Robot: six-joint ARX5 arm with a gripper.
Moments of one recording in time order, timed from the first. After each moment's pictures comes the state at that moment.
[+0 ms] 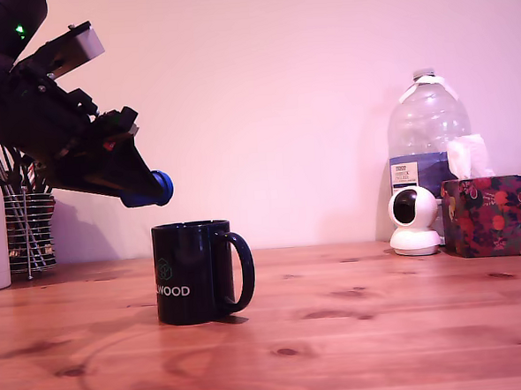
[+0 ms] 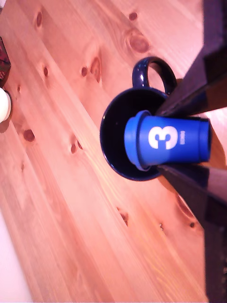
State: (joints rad) arm -0.40 1.41 0.73 0.13 0.24 0.11
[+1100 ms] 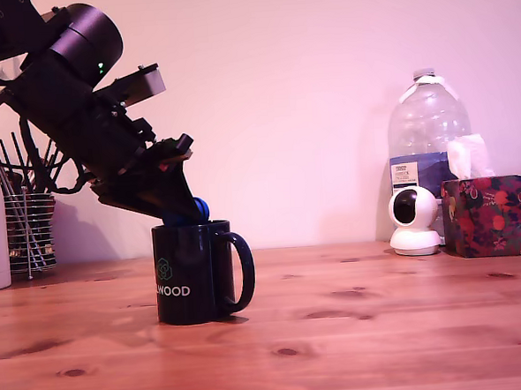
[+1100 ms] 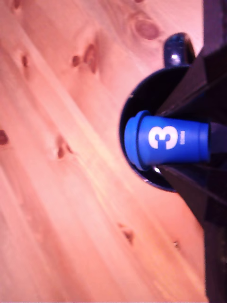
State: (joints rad) arm -0.44 1.67 1.01 -0.05 0.23 0.11
